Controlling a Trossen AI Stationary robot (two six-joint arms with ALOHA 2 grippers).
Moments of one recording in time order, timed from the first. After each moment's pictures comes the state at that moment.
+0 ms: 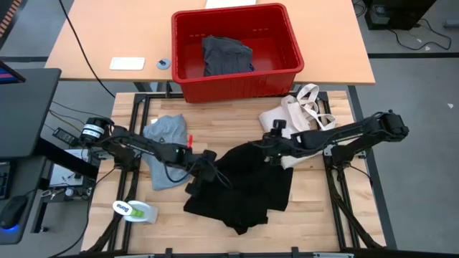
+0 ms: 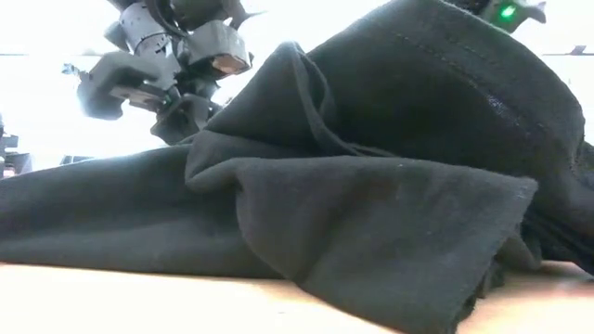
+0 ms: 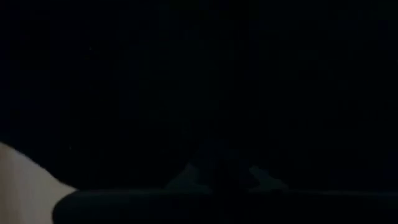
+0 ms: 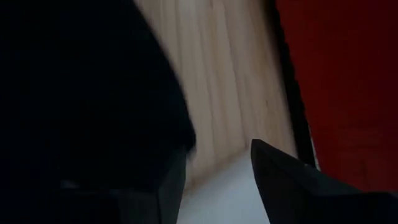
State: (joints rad) left arm -0.16 1.57 0.89 -0.30 0.06 0.26; right arm 0.07 1.34 0.82 -0.47 0.60 -0.14
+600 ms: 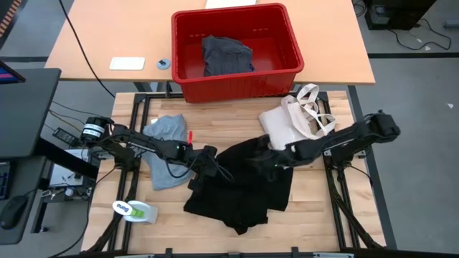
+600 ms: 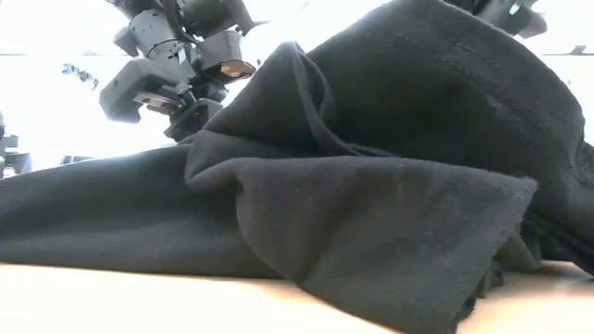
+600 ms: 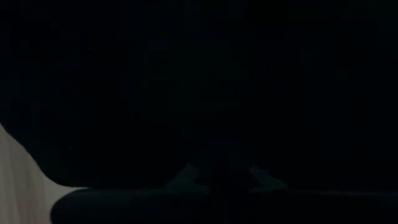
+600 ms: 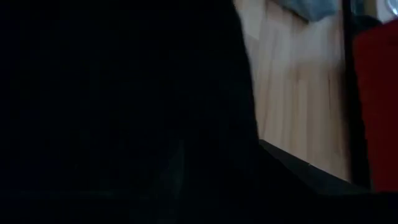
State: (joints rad) left arm -0.11 1.57 0.89 -0.28 0.05 0.26; right arm 0.17 1.43 0.80 -0.23 0.38 -0.36
